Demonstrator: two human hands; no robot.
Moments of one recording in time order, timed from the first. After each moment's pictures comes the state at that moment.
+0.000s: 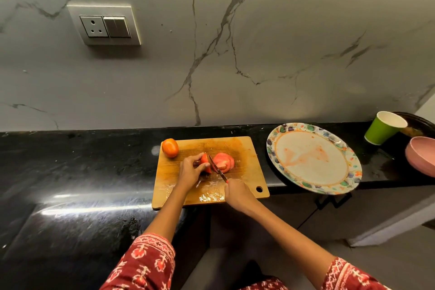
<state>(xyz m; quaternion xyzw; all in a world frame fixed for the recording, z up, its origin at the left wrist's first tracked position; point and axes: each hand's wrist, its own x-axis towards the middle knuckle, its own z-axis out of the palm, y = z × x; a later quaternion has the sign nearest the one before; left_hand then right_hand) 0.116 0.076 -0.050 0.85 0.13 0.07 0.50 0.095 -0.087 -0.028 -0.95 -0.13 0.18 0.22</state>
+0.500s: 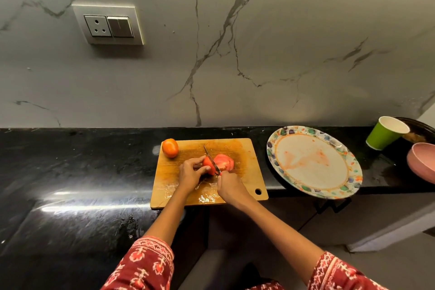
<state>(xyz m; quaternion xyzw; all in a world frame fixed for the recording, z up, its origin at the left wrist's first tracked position) 0.112 0.069 -0.055 0.84 0.15 0.09 0.51 0.101 -0.068 -0.013 -0.95 -0.13 0.14 0.25</state>
